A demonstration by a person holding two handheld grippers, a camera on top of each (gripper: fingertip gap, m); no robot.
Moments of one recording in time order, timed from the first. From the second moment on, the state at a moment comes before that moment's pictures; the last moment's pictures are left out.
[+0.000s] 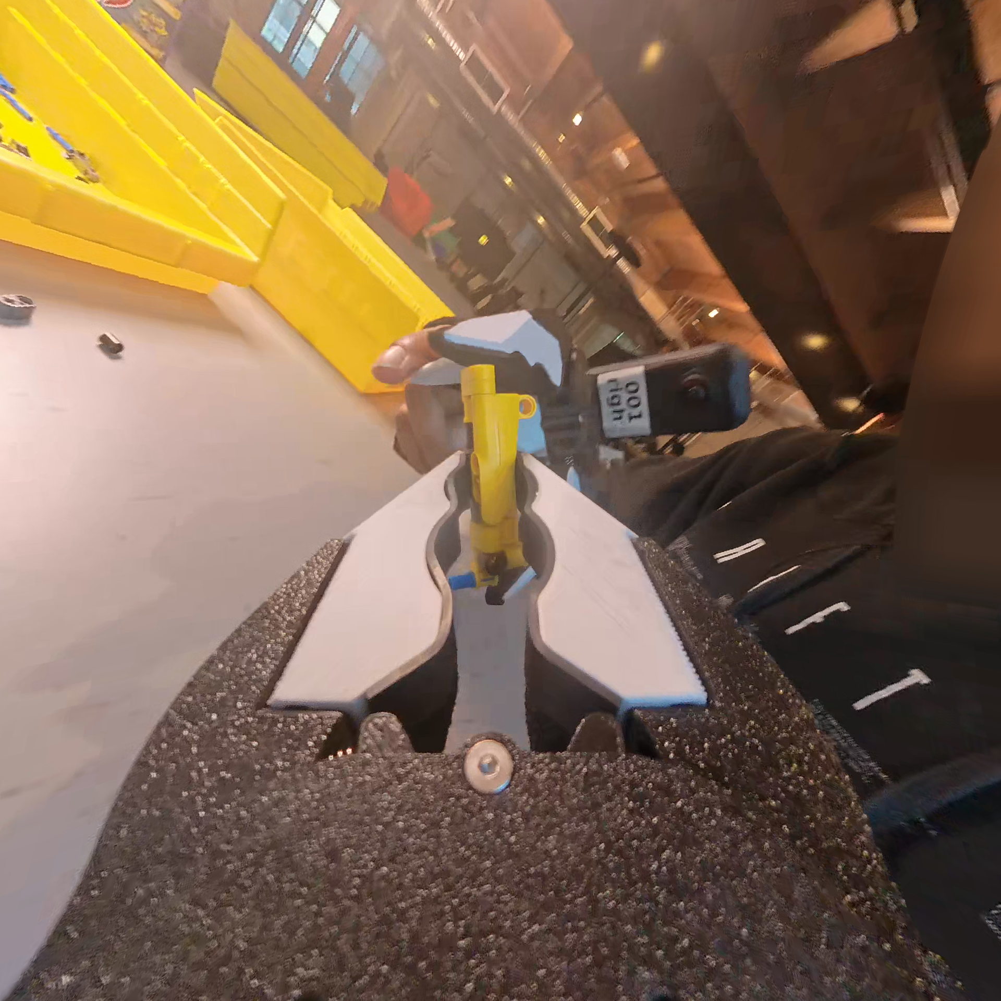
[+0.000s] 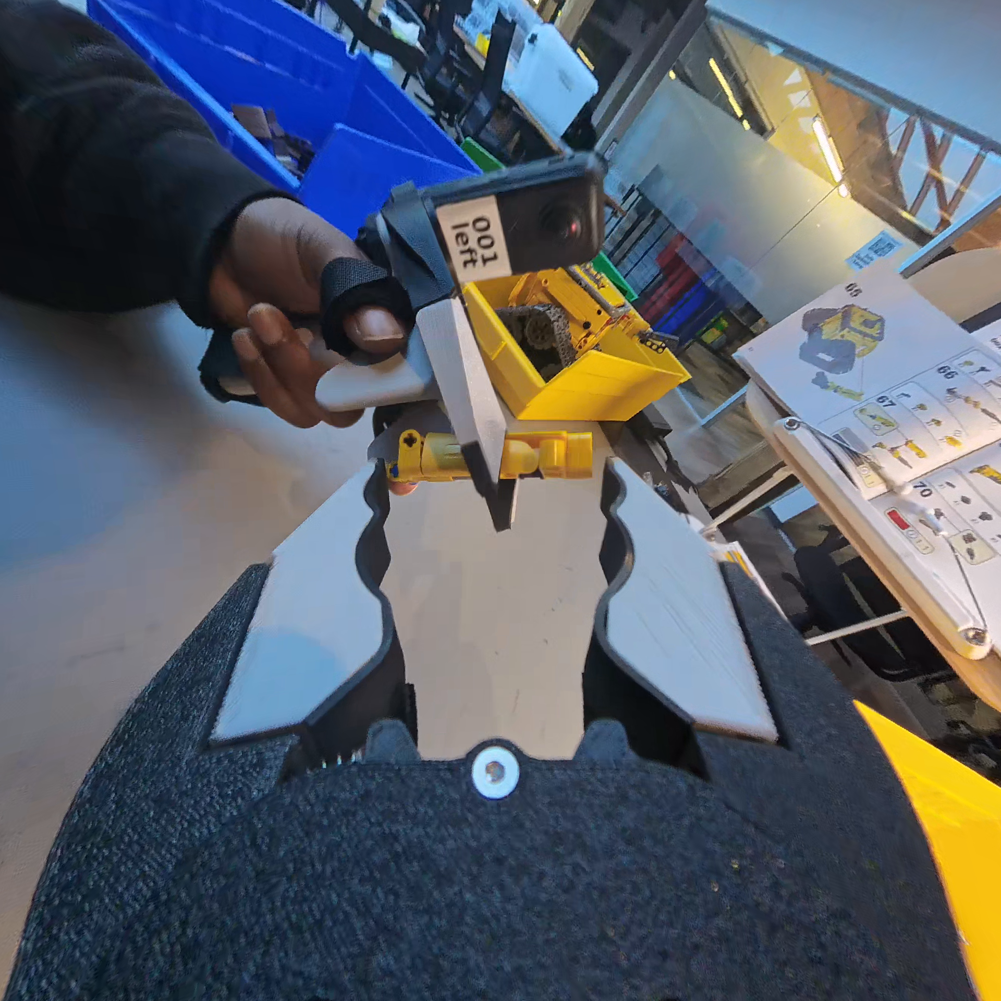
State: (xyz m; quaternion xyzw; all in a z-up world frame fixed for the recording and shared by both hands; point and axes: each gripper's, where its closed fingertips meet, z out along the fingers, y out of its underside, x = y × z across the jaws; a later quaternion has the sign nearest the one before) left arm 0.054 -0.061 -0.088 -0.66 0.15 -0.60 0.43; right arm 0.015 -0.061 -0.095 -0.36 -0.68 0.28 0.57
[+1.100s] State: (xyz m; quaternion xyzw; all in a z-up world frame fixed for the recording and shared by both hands) left arm 0.053 -0.066 -0.103 -0.69 0.16 -0.59 0.39; right arm 0.022 -0.068 -0.111 -0.35 -0.72 0.29 0.53
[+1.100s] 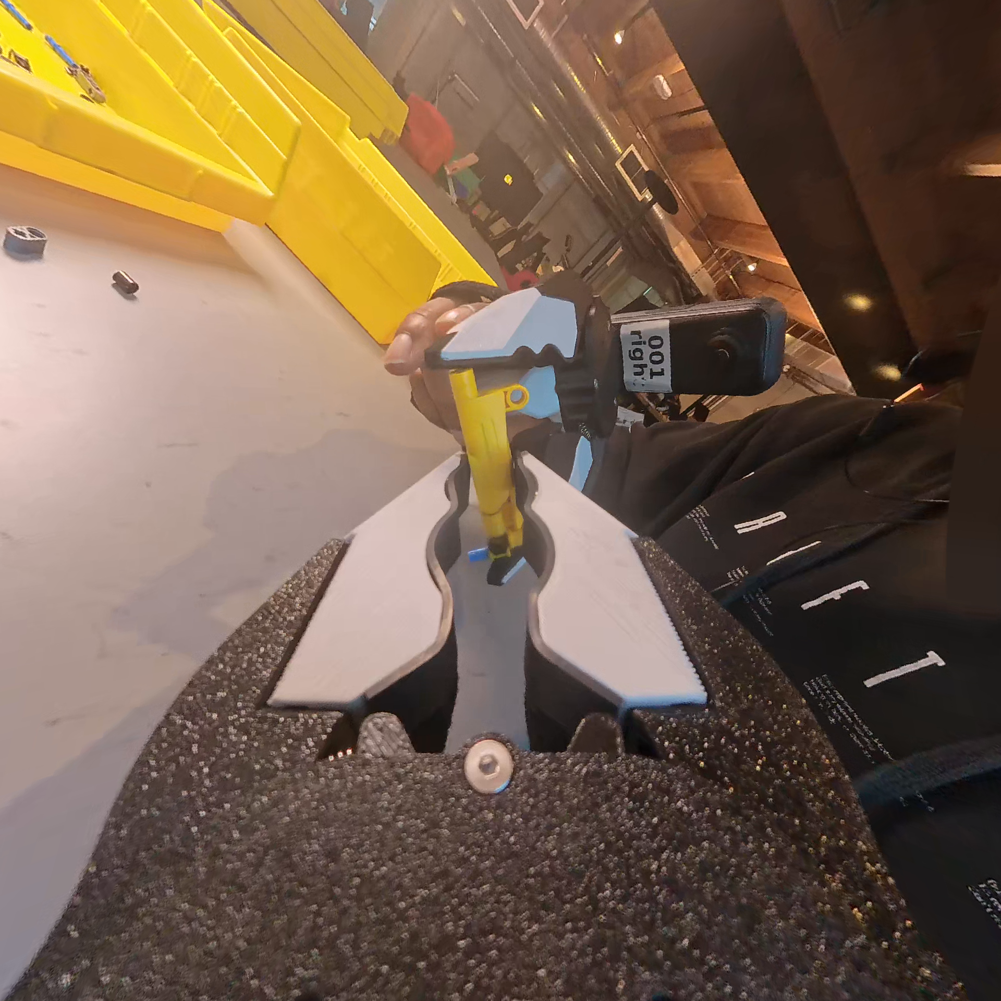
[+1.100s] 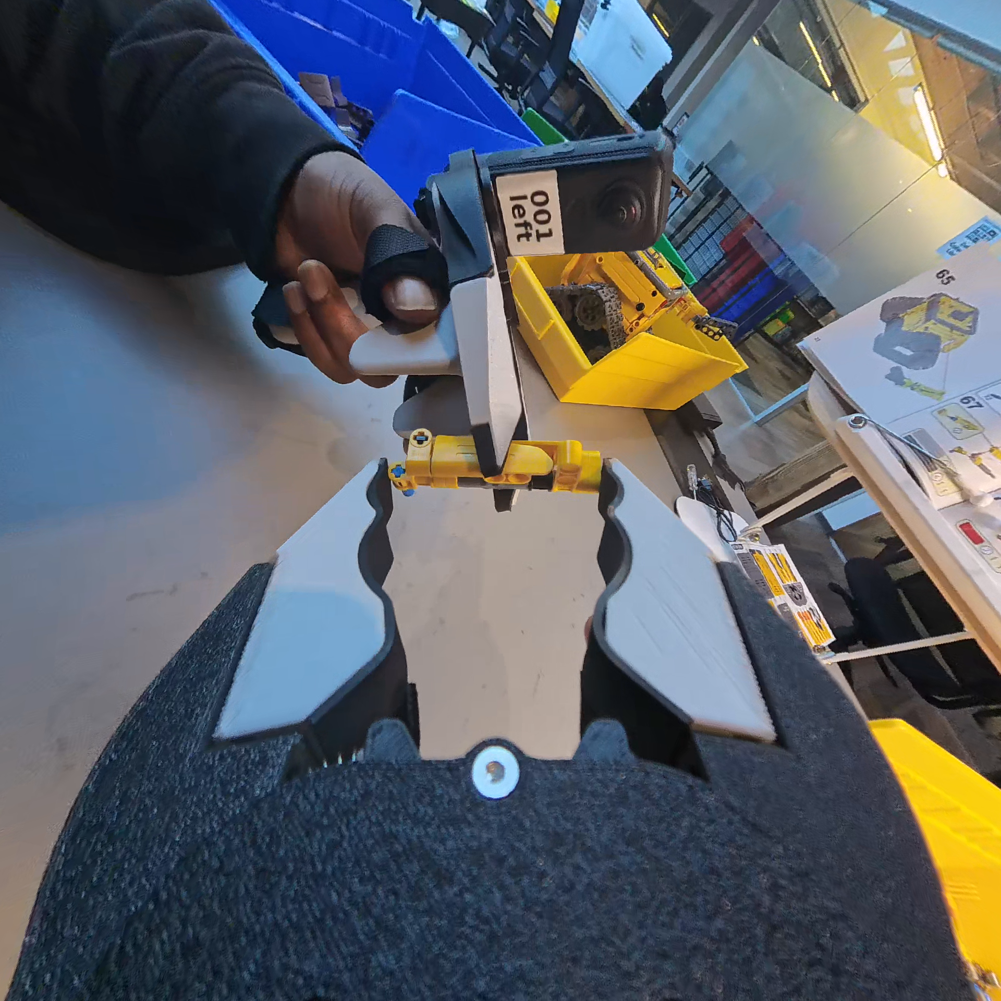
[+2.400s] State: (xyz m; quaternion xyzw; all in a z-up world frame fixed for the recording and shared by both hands) left arm 0.058 -0.085 -0.106 -0.66 0.19 -0.65 0.32; right arm 0.027 -0.074 -0.100 -0.35 -0.70 0.34 0.52
